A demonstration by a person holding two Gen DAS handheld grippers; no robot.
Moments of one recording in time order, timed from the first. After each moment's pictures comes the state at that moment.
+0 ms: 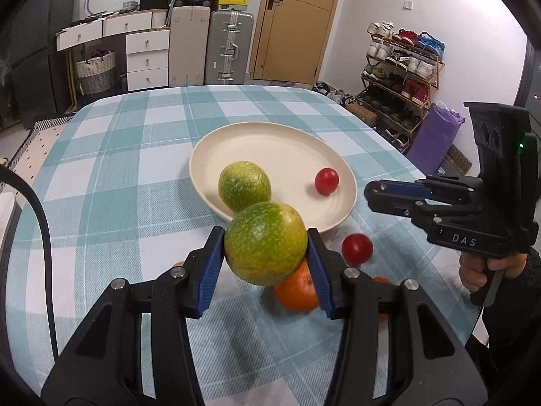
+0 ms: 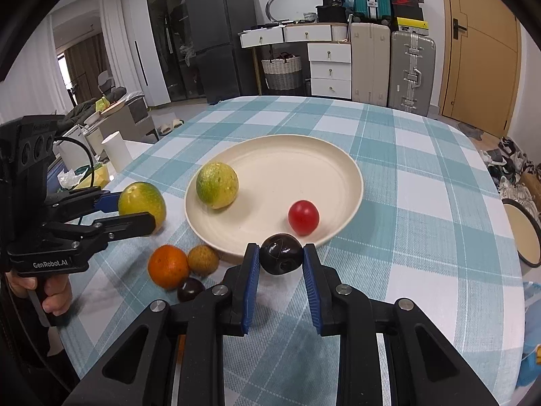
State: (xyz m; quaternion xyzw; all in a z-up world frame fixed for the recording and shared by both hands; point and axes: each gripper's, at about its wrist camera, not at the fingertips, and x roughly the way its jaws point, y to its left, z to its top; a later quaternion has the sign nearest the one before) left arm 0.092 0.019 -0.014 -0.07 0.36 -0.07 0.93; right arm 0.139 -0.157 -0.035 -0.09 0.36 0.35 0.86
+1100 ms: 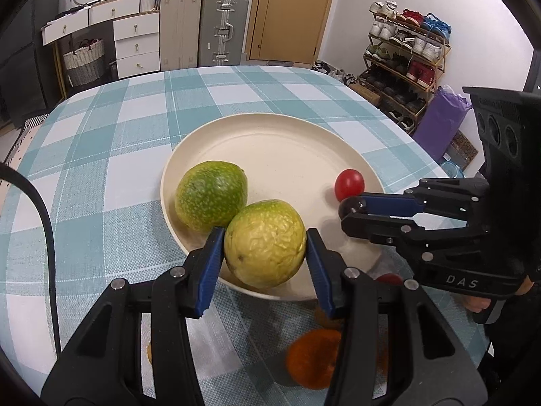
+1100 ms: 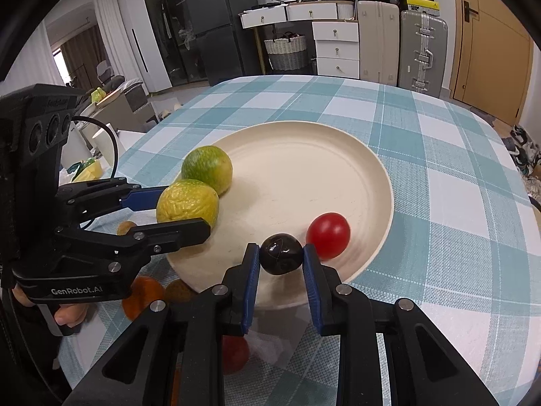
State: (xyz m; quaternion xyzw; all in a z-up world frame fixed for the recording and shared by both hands) left arm 0.176 0.013 -0.041 -0.06 0.40 -0.08 0.91; right arm 0.187 -0.120 -0.056 -0.09 0.40 0.36 0.84
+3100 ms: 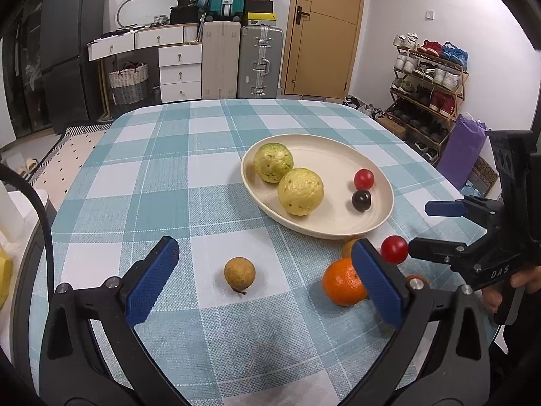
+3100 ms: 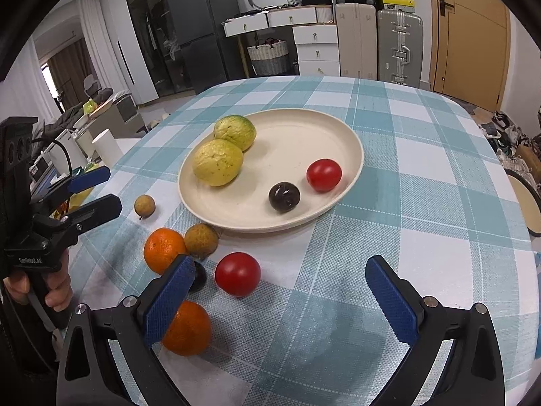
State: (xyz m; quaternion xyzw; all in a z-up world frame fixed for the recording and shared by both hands) left arm 0.066 0.044 -0.014 -0.06 0.33 0.01 0.94; right arm 0.132 -0.157 -0.053 -0.07 0.40 0.33 0.85
